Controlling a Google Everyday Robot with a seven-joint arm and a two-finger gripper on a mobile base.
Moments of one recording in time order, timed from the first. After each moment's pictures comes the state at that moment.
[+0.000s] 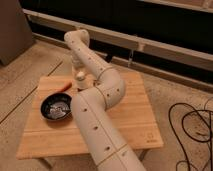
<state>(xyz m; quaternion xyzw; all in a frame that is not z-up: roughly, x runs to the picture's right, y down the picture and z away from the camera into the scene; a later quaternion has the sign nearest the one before) -0.153 -0.083 0.939 -0.33 0.13 0.46 0.82</state>
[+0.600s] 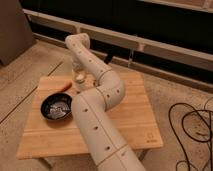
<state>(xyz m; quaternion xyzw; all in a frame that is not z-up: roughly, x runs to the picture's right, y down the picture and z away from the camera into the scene) -0.158 -0.068 0.945 -0.35 0.12 0.44 0.82</state>
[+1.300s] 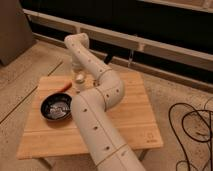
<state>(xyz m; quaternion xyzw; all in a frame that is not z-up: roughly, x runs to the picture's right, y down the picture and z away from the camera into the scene) -0.158 -0.071 0.943 -0.34 0.12 0.43 0.83</state>
